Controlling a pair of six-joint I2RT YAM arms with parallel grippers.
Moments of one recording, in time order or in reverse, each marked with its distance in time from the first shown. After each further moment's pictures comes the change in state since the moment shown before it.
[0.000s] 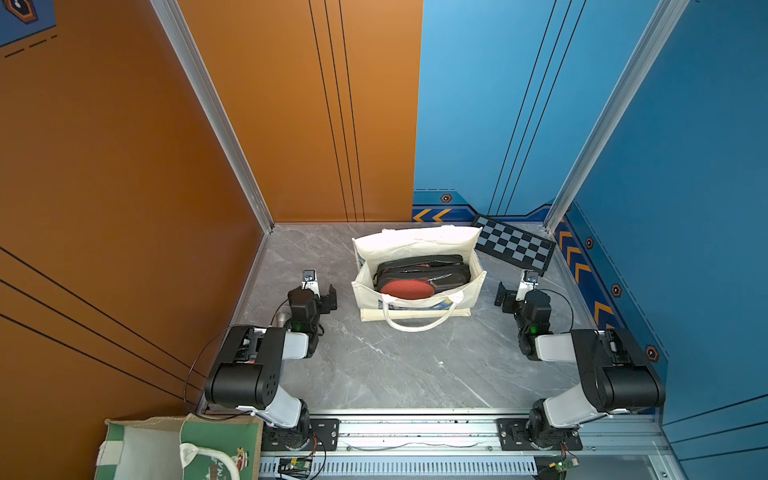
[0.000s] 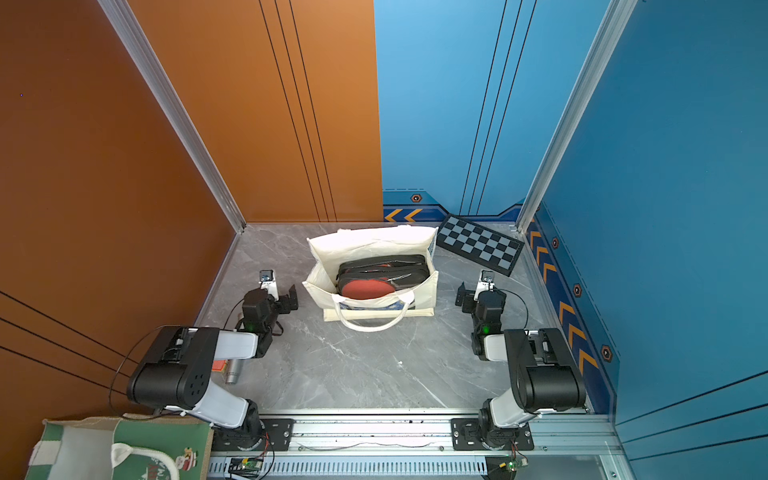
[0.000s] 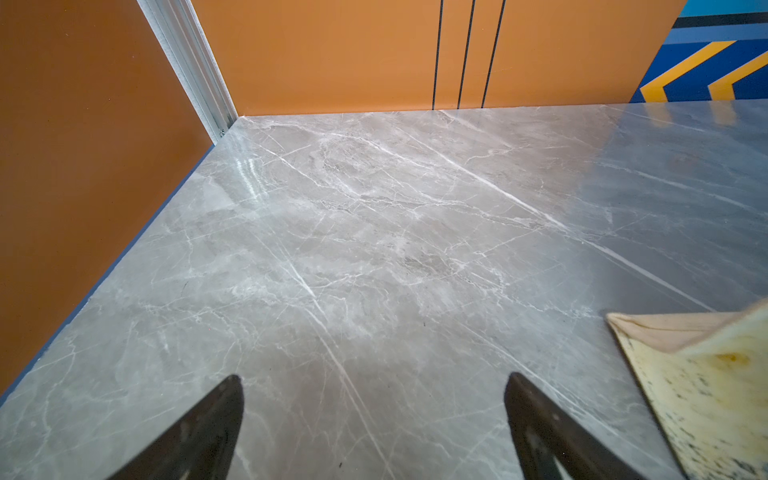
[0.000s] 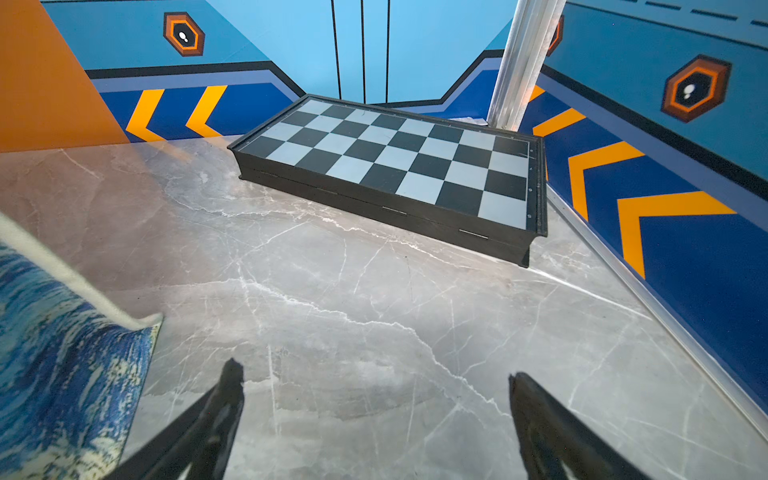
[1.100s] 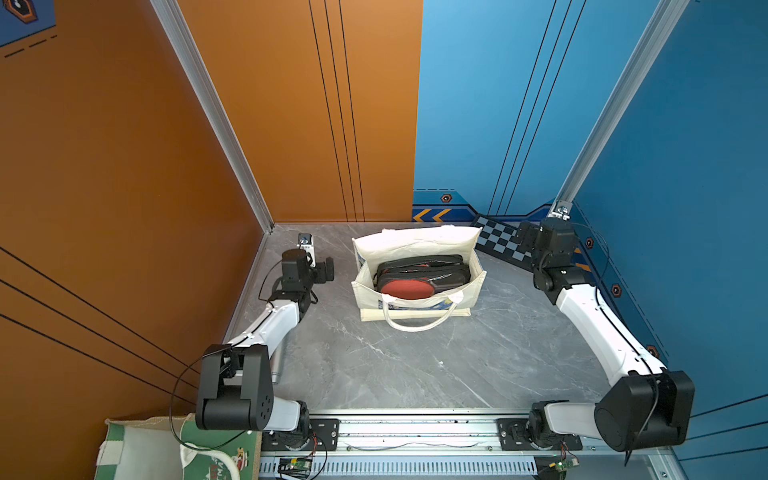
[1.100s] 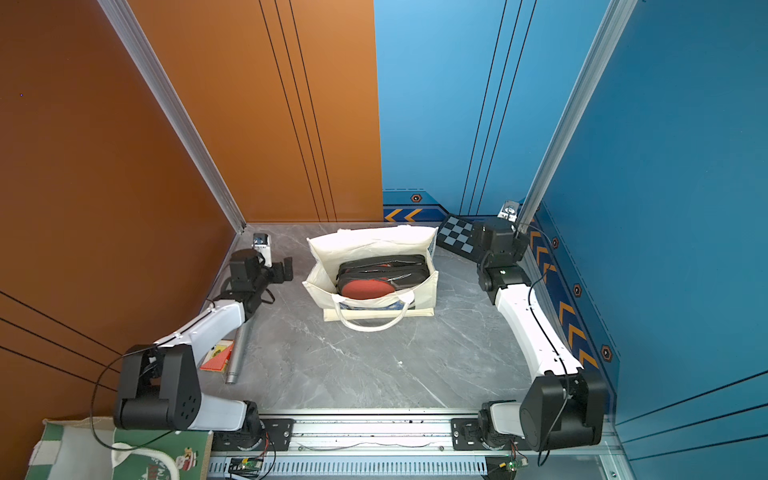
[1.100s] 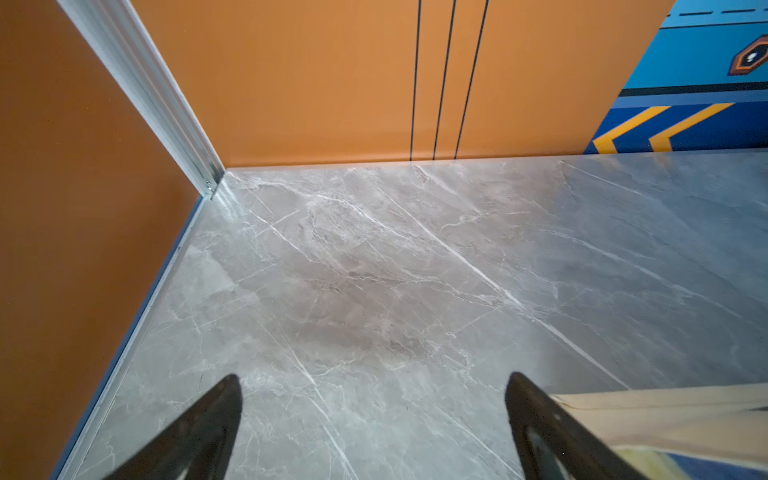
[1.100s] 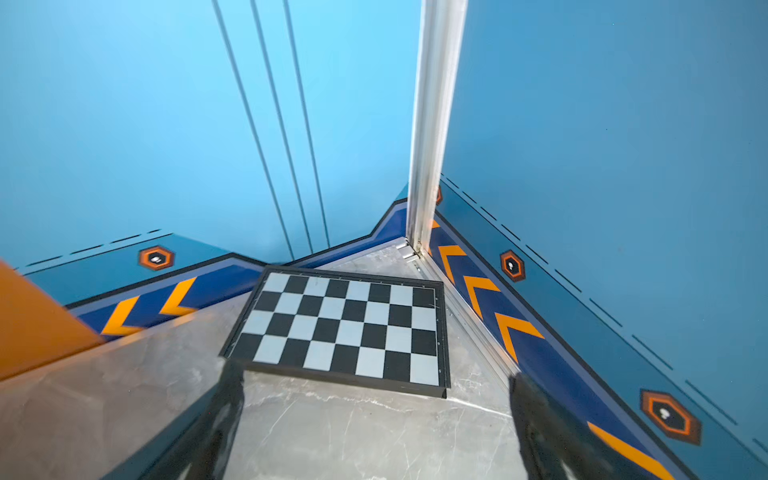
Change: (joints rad) left arm 0.044 -0.119 0.544 -0.758 0.139 0.015; right arm 0.106 -0.198 0.889 -1.063 0.314 0.098
